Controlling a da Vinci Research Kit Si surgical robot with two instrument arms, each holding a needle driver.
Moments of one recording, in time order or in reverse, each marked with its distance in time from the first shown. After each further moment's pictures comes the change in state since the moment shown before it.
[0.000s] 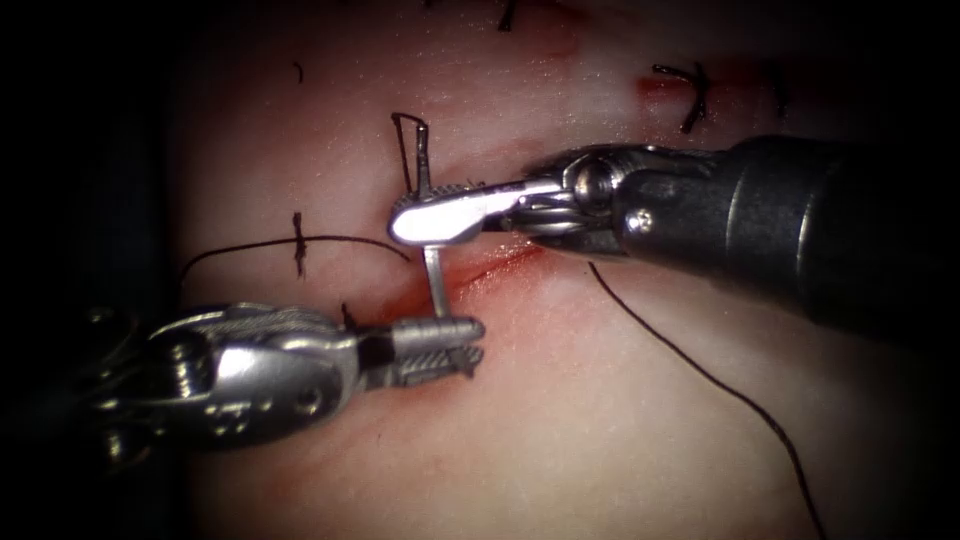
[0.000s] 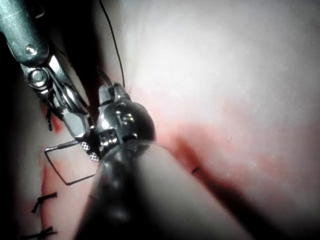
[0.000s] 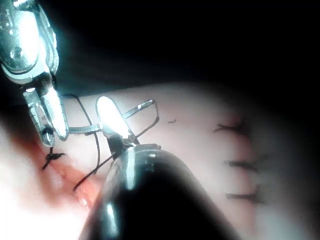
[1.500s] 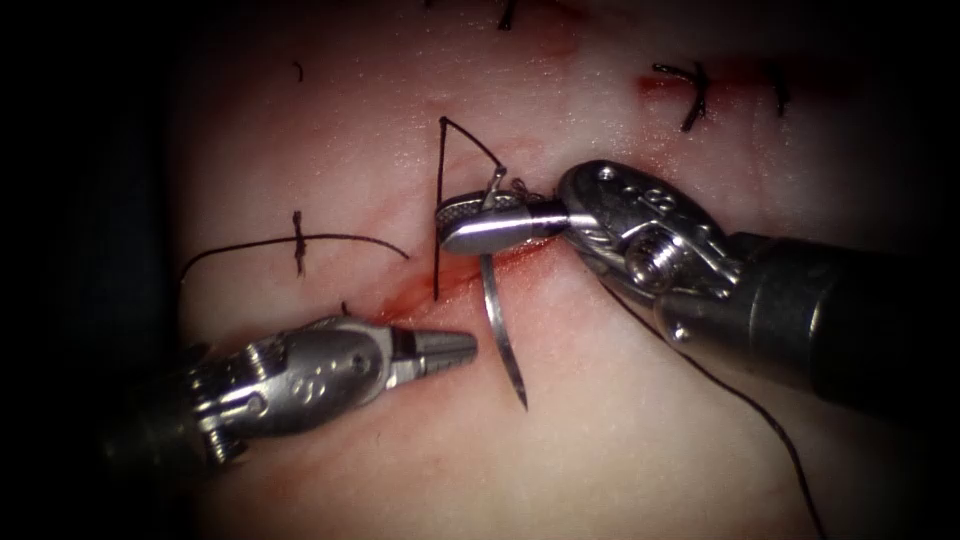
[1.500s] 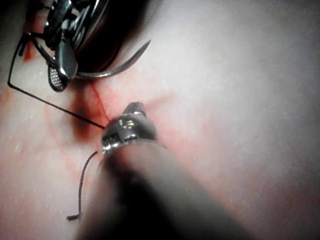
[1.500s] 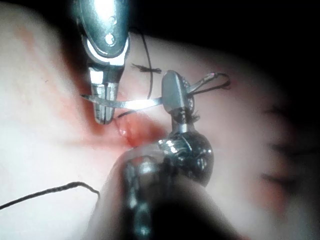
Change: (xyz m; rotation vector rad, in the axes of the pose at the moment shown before) right arm 0.002 0.002 -0.004 -0.092 0.054 -0.890; left arm -0.010 0.006 0.005 -0.066 -0.404 -0.528
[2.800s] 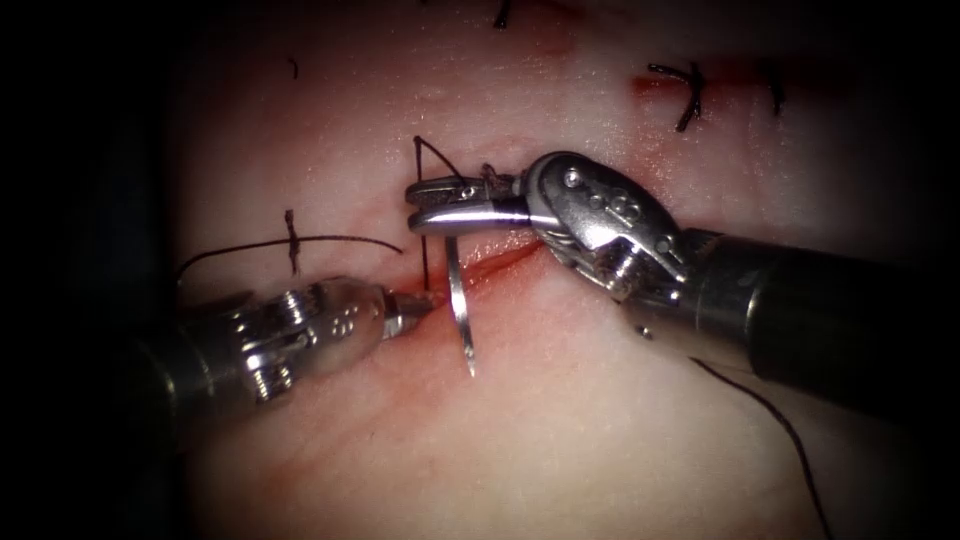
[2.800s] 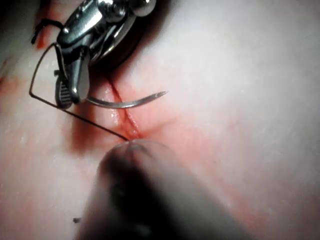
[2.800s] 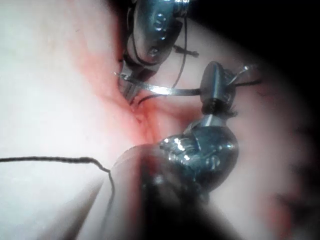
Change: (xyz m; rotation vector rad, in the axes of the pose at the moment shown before) right arm -0.002 0.003 0.003 0.008 -0.005 -0.488; left arm -0.005 -0.001 0.004 -0.255 -0.311 -0.062
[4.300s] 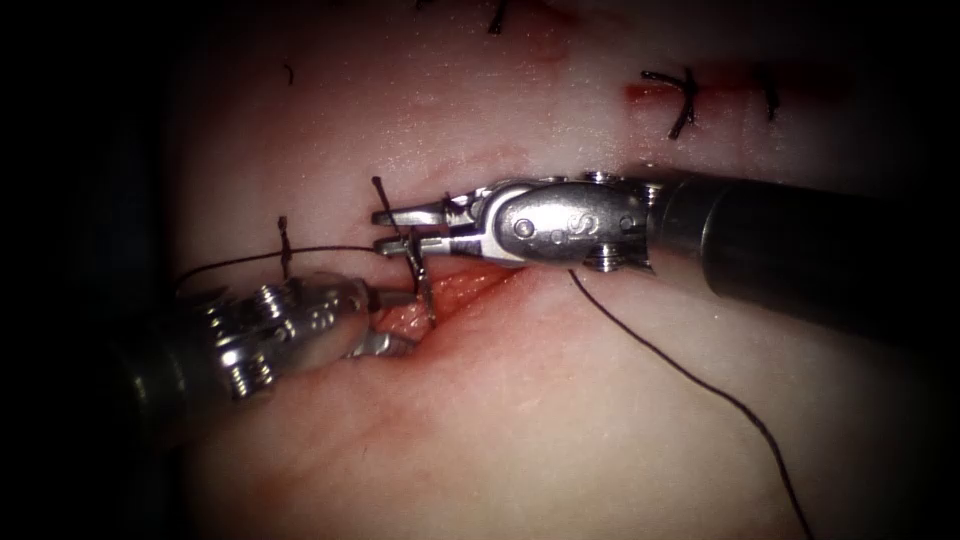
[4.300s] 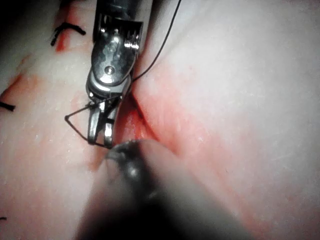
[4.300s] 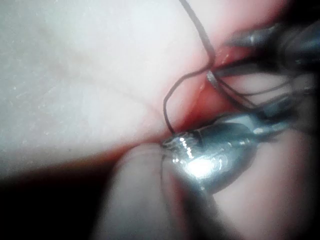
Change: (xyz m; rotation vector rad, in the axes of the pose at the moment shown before) right arm -0.005 -0.002 0.001 0.089 -0.025 -0.414; left arm 0.000 0.000 -0.003 -0.017 0.009 -0.106
